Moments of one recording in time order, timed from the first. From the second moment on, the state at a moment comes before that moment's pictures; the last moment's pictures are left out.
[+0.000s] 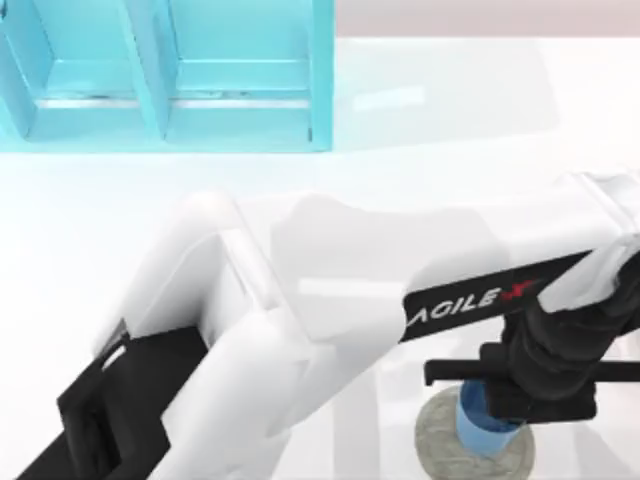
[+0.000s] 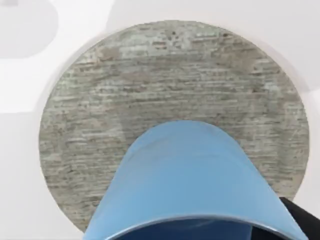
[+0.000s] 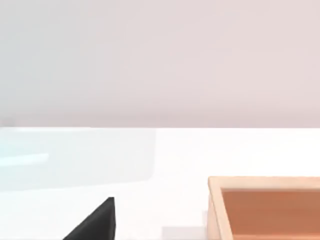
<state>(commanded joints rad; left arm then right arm) -1.15 2.44 2.14 -1.28 0.00 -1.11 0.00 0.00 0.00 0.00 0.00 0.00</state>
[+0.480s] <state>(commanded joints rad) -1.15 2.43 2.06 -1.21 0.00 -1.11 0.00 0.00 0.00 0.00 0.00 0.00</state>
